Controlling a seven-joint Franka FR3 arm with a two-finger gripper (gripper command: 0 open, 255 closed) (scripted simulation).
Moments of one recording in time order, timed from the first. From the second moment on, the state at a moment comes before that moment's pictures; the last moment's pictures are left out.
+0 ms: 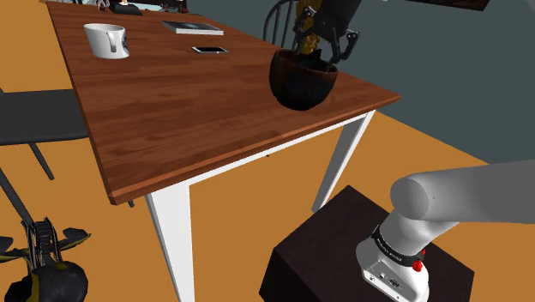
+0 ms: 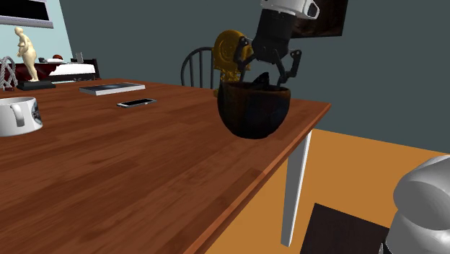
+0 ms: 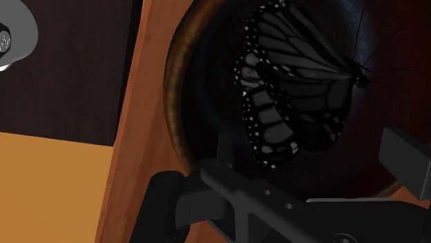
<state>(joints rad) -0.48 -0.70 0.45 -2.04 0.31 1.64 1.17</state>
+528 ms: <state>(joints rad) -0.46 -0.72 0.44 -2.12 0.35 1.72 1.14</state>
